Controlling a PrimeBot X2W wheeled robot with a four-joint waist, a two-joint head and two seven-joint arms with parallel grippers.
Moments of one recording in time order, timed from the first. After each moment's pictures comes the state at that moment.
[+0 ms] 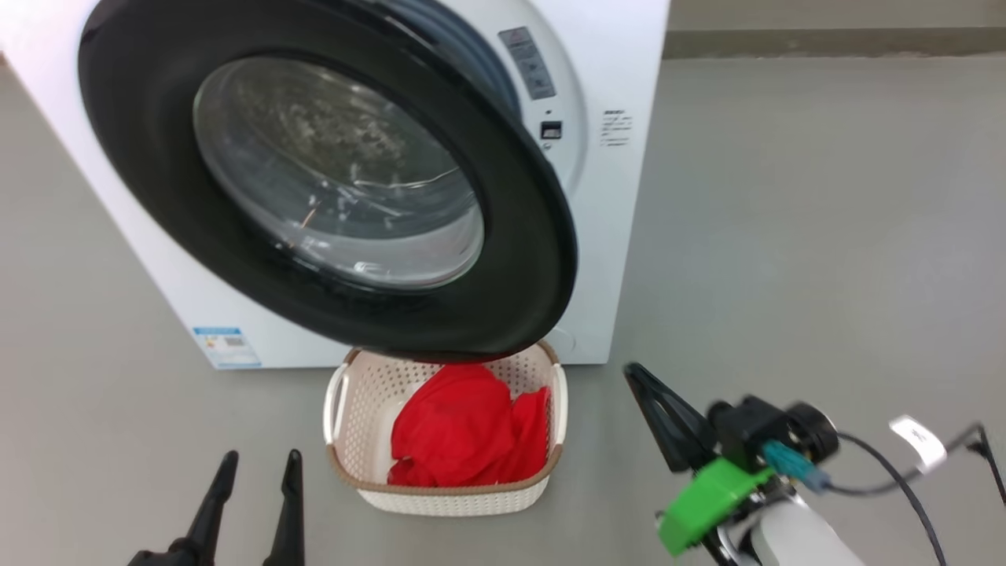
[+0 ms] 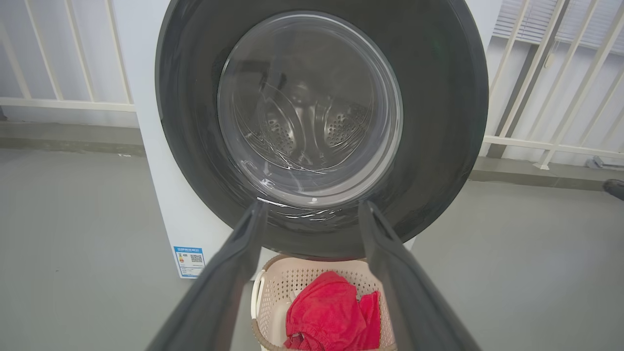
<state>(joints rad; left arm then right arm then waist) 0.06 0.07 -0.01 0.12 -0.24 -0.07 -0.25 -0.24 -0.05 0.32 0.43 0.22 0.13 -0.26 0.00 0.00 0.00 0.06</state>
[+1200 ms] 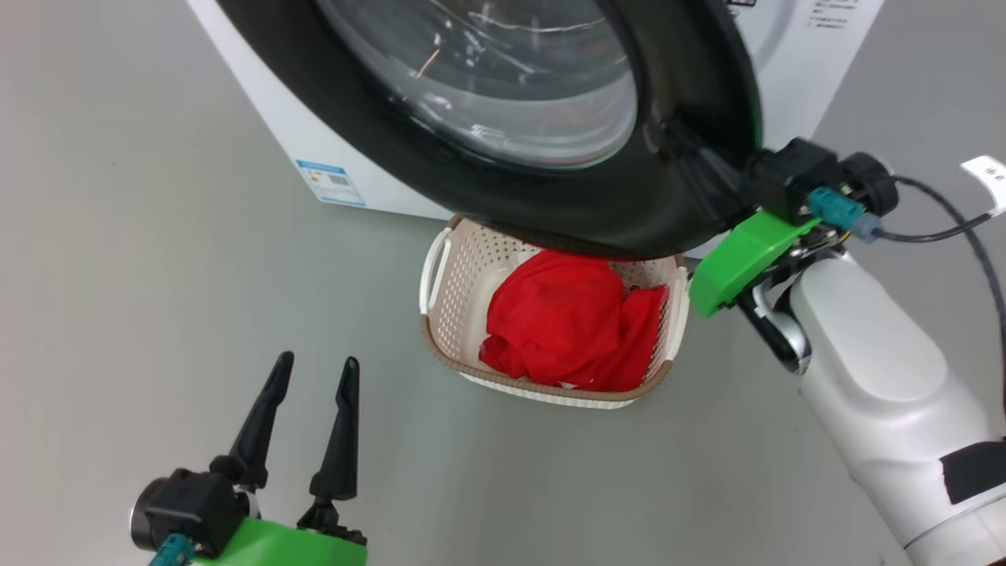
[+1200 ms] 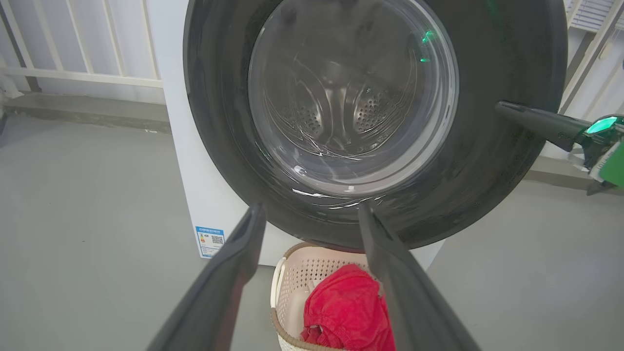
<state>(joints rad) -0.11 0.04 -0.11 0.08 -0.27 -0.08 -0.25 -0.80 -0.14 0.40 0.71 0.33 0.13 -0.26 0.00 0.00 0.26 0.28</state>
